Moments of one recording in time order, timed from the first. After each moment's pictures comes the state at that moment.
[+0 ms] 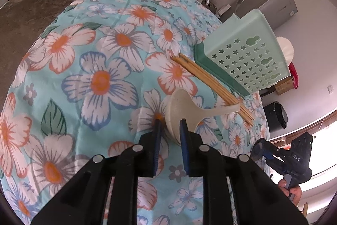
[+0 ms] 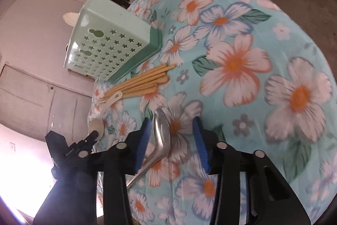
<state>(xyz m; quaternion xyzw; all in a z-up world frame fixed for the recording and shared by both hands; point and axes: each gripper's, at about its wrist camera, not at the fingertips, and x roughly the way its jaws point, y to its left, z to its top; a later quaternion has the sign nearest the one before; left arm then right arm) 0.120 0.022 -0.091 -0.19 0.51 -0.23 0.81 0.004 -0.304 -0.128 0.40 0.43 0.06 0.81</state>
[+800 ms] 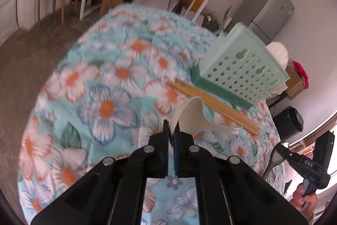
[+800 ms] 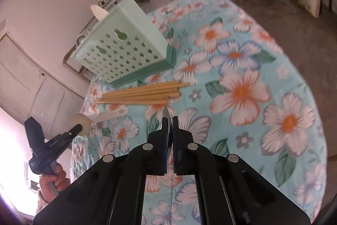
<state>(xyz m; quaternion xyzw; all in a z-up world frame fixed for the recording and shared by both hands) 0.102 0.019 -0.056 -0.14 0.43 -0.20 0.87 -0.014 -0.285 -0.089 0.29 0.36 0.02 0.88</state>
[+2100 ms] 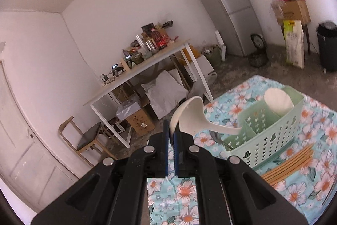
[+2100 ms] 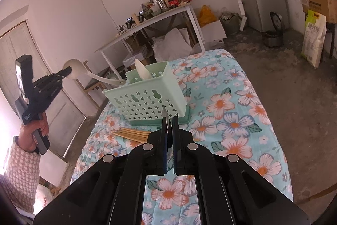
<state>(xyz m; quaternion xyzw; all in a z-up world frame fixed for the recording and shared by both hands) 0.139 -0.092 0.100 0.29 0.15 -0.13 0.94 -0.037 -0.284 -0.009 0.22 0.25 0.02 0.94</state>
